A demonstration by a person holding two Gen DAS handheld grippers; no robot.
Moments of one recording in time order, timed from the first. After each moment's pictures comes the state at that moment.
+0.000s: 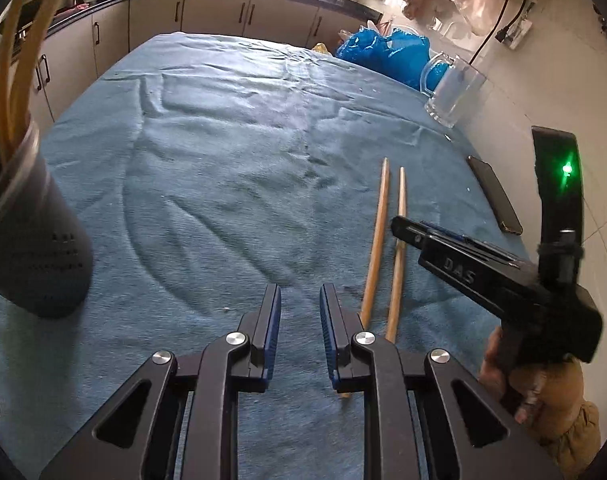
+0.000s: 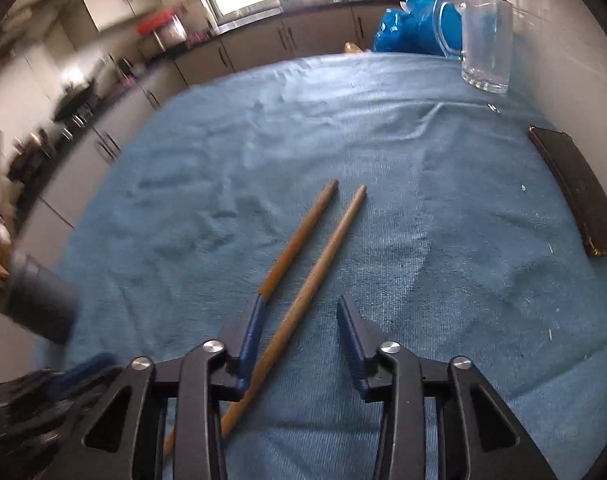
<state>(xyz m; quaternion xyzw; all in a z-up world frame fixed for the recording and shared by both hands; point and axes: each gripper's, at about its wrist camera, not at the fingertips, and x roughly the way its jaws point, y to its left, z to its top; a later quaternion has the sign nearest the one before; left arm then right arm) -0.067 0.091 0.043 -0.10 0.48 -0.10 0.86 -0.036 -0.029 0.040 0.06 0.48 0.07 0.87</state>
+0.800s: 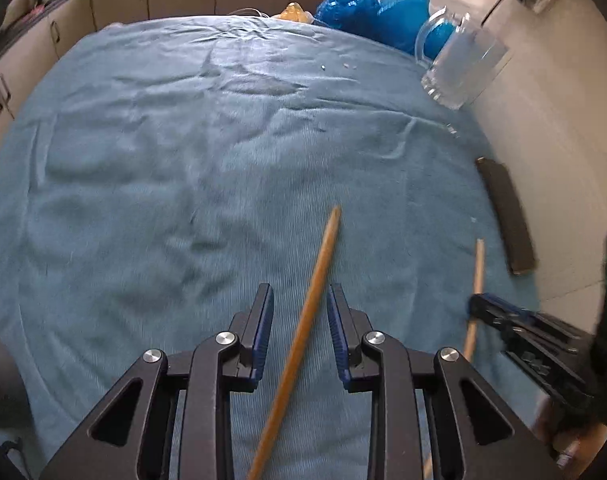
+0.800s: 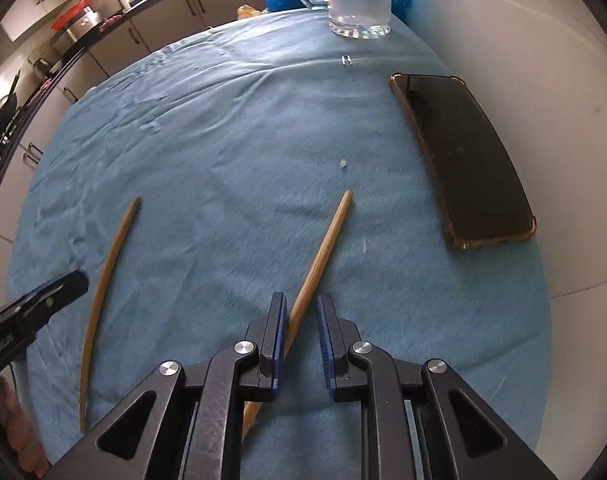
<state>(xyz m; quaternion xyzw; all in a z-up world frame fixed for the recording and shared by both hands) 0.068 -0.012 0.032 -0.05 0.56 -0.10 0.82 -0.018 -0.171 0.045 0.10 0.58 -0.02 0.81</state>
